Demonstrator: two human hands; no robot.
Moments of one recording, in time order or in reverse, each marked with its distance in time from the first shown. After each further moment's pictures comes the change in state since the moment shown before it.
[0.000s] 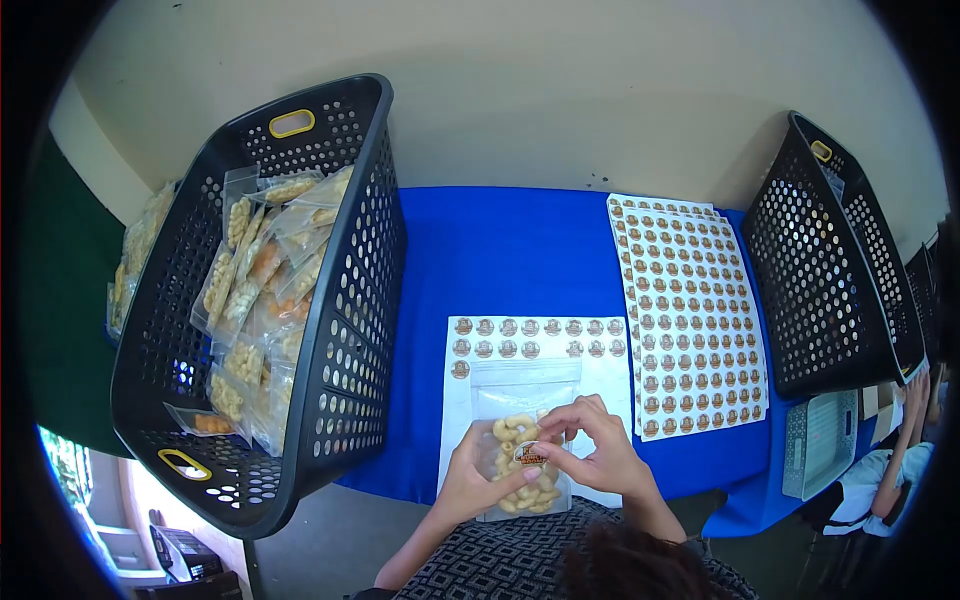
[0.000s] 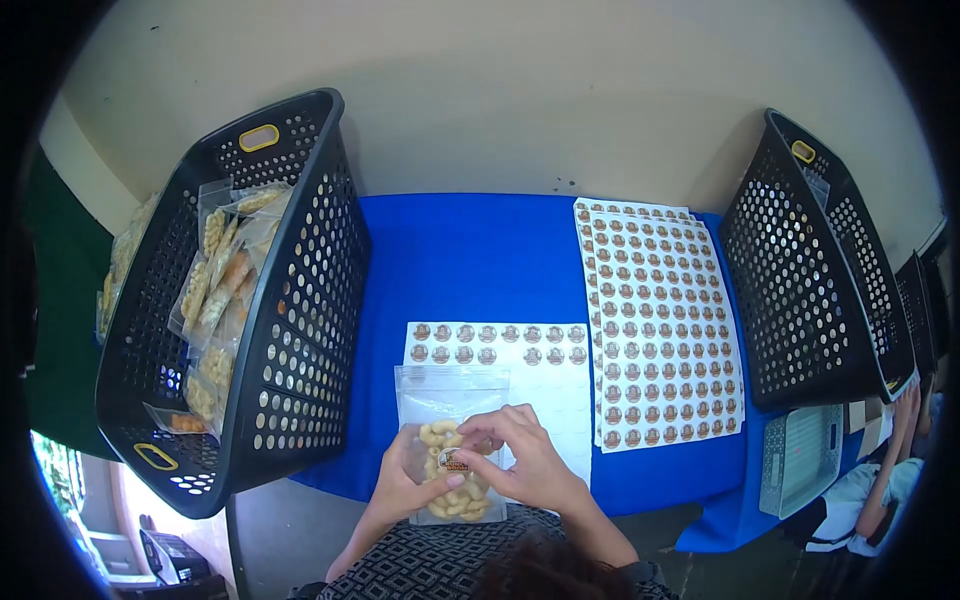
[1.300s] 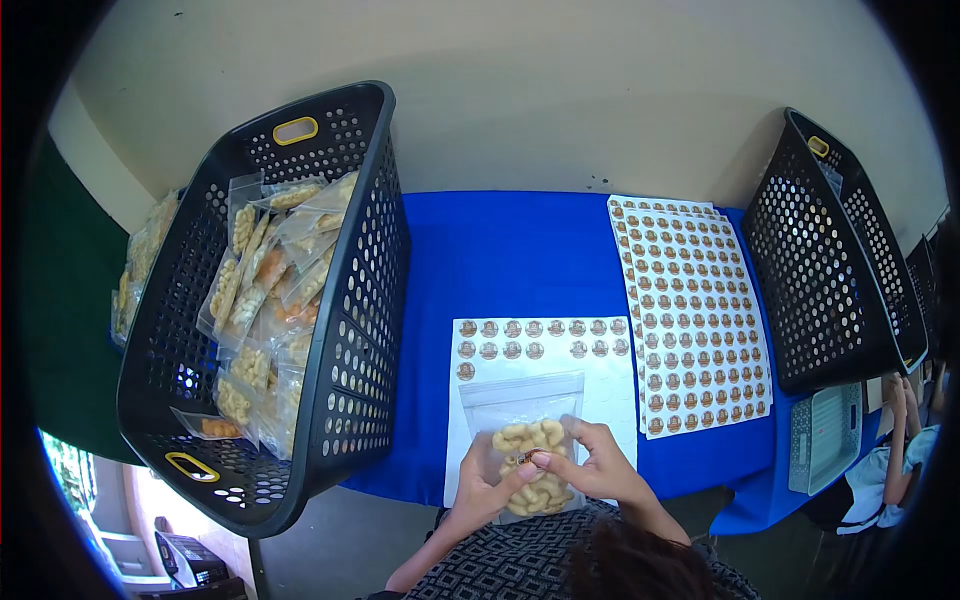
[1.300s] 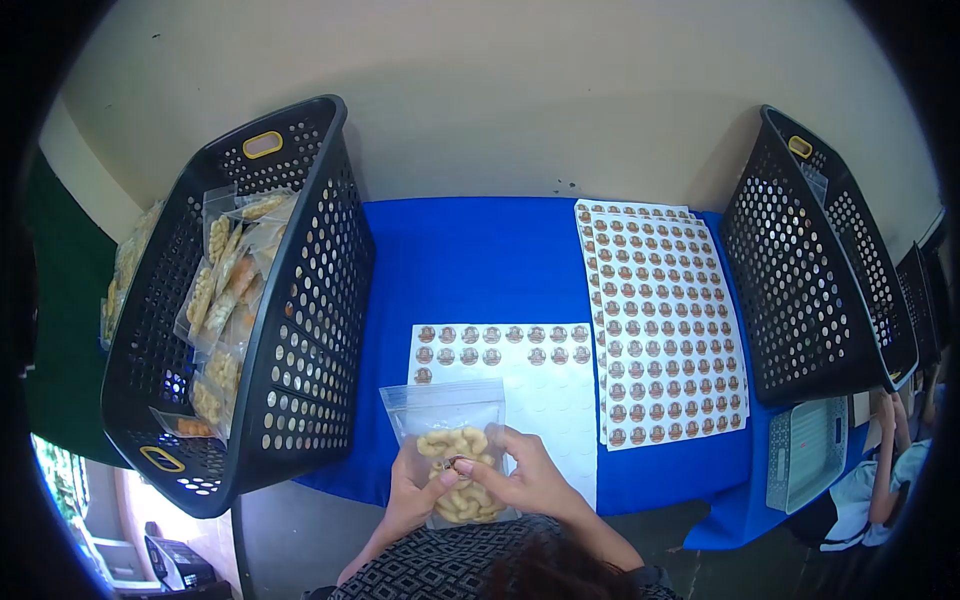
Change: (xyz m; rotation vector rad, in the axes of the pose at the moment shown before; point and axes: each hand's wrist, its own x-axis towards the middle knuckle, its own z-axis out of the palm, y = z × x) left_hand -0.011 -0.020 0.006 -0.142 0.118 0.082; right_hand -0.015 0.000 0.013 0.331 -0.075 0.319
